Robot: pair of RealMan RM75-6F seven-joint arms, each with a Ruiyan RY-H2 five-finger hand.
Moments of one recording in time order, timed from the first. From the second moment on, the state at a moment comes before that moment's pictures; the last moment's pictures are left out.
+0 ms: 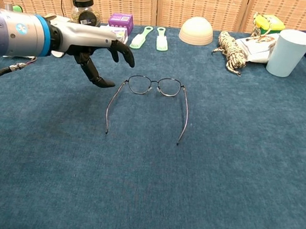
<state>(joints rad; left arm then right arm) -0.97 -1.42 -0.17 -1.54 0.90 0.69 0.40 -0.05 -1.07 0.04 -1.65 -1.60 1.67 -0.03</state>
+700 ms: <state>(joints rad) -1.09 -1.55 -0.14 -1.45 0.69 0.73 0.50 -0.08 -1.06 0.05 -1.63 -1.56 1.68 0.00</state>
